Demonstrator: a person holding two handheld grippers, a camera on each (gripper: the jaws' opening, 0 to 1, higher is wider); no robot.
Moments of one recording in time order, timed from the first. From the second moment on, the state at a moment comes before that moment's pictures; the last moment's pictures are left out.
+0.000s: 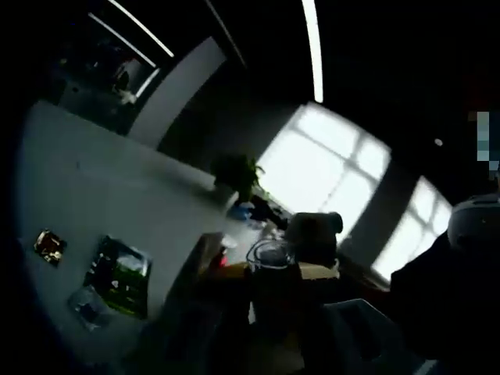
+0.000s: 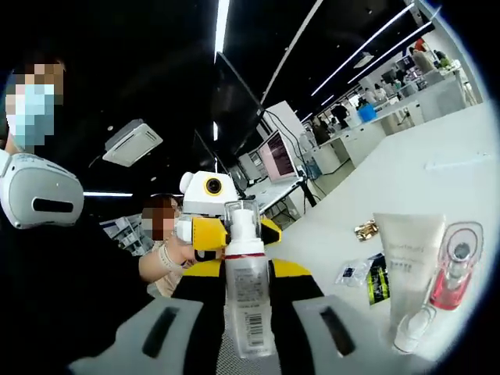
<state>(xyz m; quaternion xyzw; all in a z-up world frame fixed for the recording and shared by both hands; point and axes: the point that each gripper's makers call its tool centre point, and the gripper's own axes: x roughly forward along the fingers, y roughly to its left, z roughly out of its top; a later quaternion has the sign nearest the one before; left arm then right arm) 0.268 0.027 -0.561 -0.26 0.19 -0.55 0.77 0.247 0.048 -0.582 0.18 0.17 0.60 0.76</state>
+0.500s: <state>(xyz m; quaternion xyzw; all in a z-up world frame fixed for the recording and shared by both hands) 0.285 0.041 -0.605 -0.12 0.20 -0.49 0.84 0.245 0.032 -0.617 0.12 0.22 0.55 0.79</state>
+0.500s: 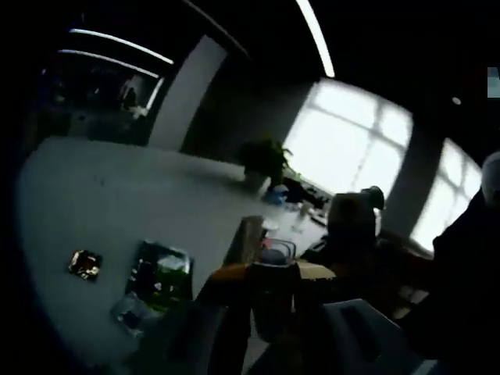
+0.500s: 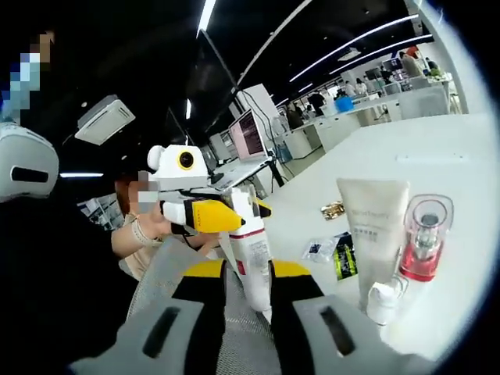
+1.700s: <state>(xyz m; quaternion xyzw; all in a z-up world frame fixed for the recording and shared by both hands) 0.295 0.016 -0.658 0.09 0.16 -0.49 0.85 0.301 0.036 -0.639 0.04 0.20 0.44 0.88</state>
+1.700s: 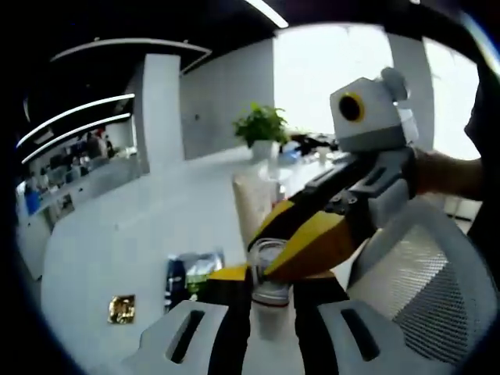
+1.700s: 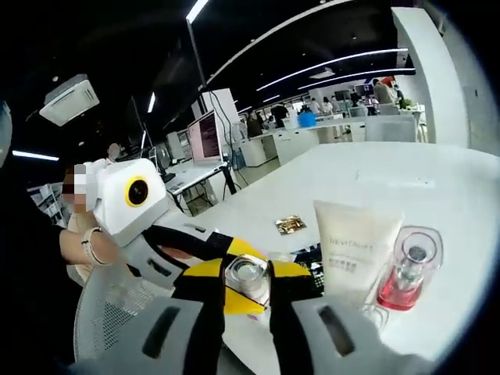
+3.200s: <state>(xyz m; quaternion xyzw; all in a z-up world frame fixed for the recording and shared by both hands) 0.303 0.025 -0.714 0.16 0.24 -0.48 0.83 0.305 0.034 -0.665 -0.04 0.23 0.42 0.88</state>
